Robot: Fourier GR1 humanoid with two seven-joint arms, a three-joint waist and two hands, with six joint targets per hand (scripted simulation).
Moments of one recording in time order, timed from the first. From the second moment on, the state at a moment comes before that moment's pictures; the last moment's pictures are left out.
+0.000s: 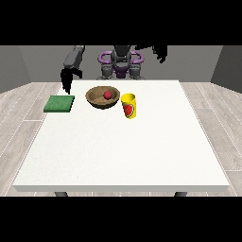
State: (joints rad) left arm -0.70 0.06 -0.10 -1.38 -0.20 0.32 0.24; right arm -0.26 -0.22 -0.34 -1.15 -0.31 0.18 -0.13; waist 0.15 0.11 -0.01
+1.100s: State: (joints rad) left arm -0.69 0.57 0.43 -1.25 0.42 -0.31 0.15; right arm -0.42 -0.11 -0.31 -0.91 -0.26 0.06 -0.32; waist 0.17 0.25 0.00
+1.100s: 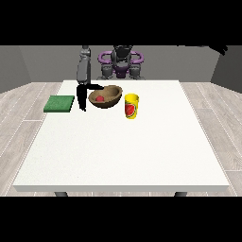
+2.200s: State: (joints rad) left arm -0.67 0.69 0.52 -1.16 0.51 -0.39 0.15; right arm -0.50 -0.13 -0.29 -0.78 -0.20 -0.17 -0.24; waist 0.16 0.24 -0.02
